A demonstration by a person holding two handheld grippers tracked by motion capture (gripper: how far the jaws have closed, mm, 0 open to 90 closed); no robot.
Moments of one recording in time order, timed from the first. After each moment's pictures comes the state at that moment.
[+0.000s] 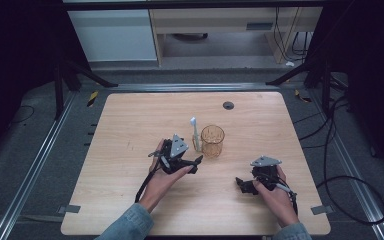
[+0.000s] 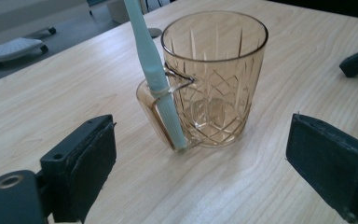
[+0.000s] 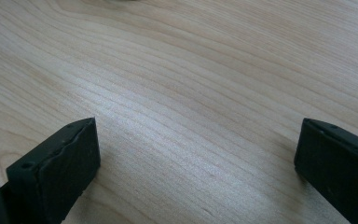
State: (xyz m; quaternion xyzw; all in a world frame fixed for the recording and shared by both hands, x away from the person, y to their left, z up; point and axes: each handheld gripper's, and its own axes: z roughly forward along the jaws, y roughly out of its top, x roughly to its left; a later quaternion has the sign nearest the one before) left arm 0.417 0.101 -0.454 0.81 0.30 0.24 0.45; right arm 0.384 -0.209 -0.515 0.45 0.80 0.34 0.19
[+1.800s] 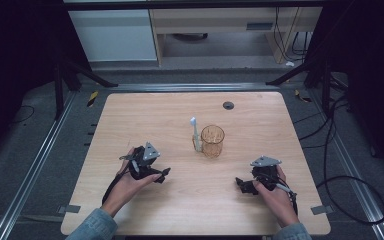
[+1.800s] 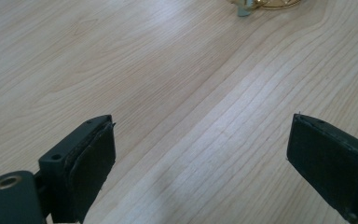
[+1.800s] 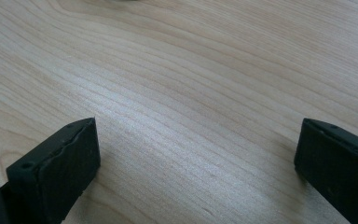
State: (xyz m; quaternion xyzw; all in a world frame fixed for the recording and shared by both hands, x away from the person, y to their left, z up) left arm 0.410 0.192 -0.466 0.86 0.32 0.21 0.33; right arm 0.384 -0.209 -0.515 0.45 0.80 0.34 0.19
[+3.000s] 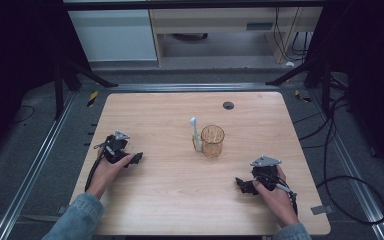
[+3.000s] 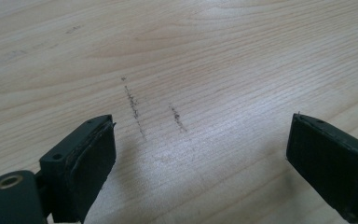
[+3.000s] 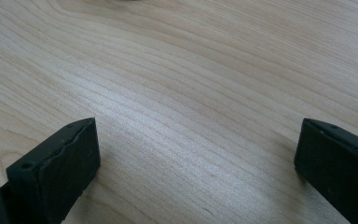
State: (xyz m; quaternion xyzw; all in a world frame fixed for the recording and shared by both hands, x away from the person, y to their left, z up) left arm 0.473 0.282 -0.494 0.81 0.47 0.20 0.29; right arm 0.383 -0.209 -0.515 0.45 0.80 0.34 0.19
